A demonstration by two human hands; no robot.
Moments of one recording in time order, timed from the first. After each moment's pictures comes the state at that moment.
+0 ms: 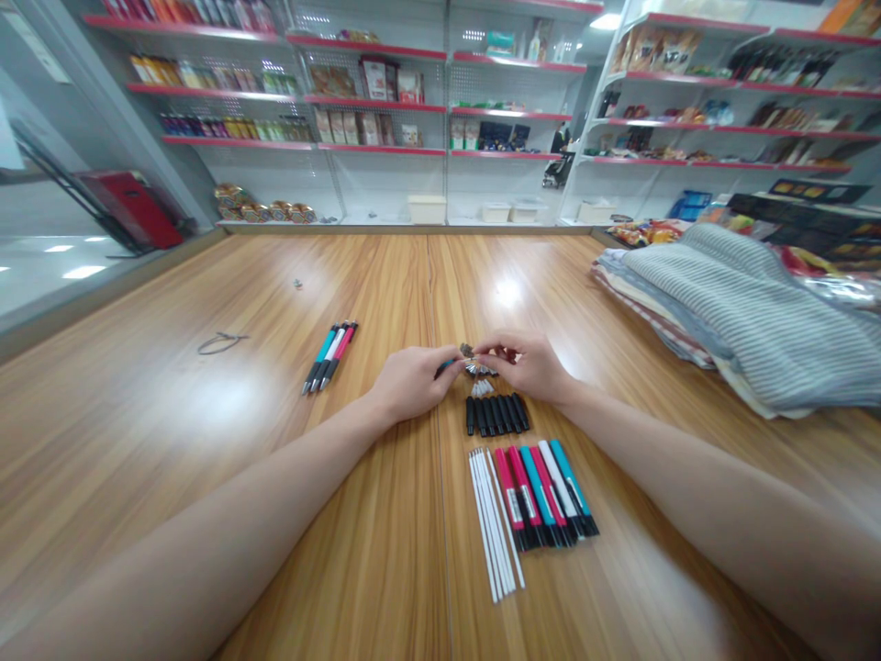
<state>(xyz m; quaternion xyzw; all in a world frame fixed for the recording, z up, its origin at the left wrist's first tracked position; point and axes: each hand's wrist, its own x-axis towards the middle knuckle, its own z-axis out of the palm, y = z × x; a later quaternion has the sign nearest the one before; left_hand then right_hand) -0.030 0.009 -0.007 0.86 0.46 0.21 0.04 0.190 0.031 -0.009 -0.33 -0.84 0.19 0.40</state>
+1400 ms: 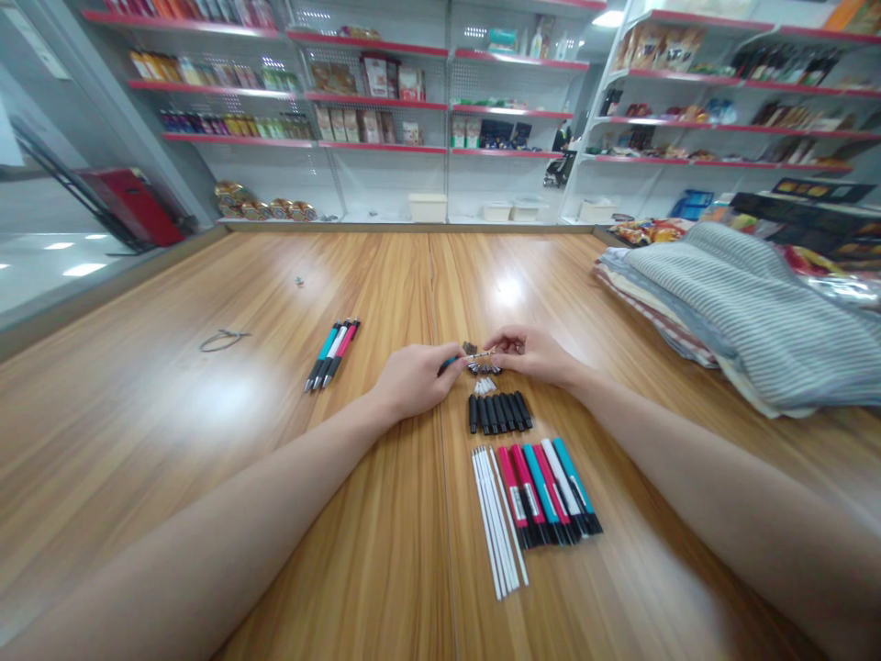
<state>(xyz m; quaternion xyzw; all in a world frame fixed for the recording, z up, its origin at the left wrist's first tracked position) -0.029 0.007 -0.004 0.85 0.48 0.21 0.05 0.210 0.056 -0.011 -0.41 -0.78 0.38 0.29</state>
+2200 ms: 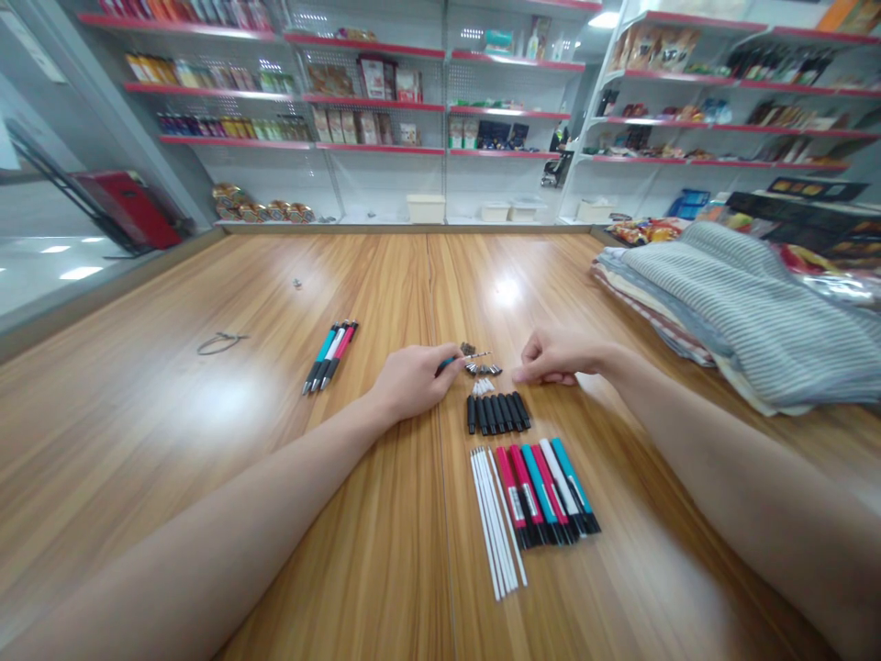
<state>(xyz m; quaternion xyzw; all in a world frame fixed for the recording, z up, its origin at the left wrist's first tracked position) -0.029 0.008 -0.004 0.85 0.47 0.21 0.05 0.244 0.053 0.028 -0.49 -0.73 0.48 -0.04</state>
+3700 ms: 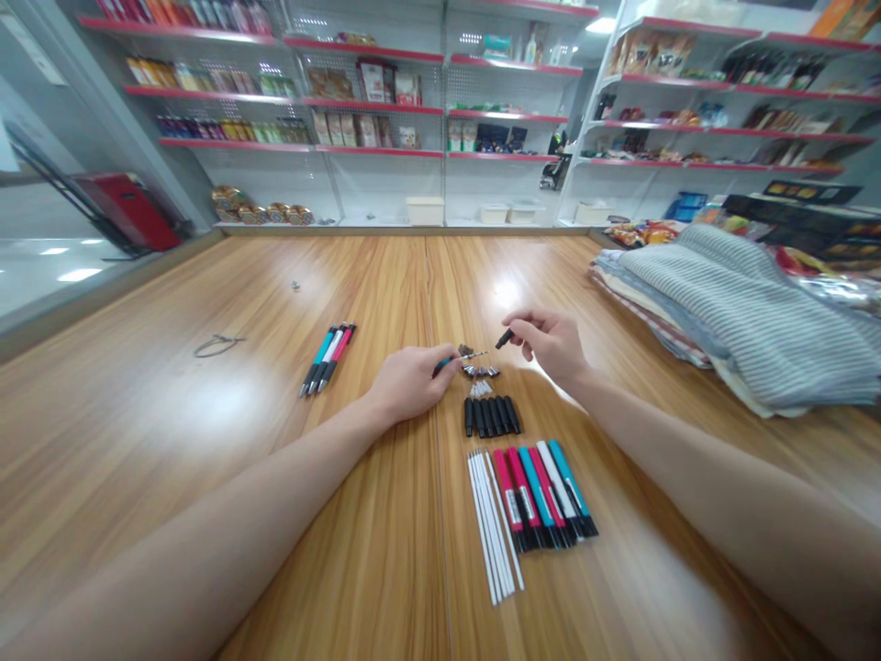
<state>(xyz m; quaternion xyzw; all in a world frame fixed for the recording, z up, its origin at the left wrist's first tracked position) -0.030 0.009 -0.005 0.85 0.48 0.22 0.05 0.209 0.039 0.015 -0.47 -0.65 0.34 0.49</state>
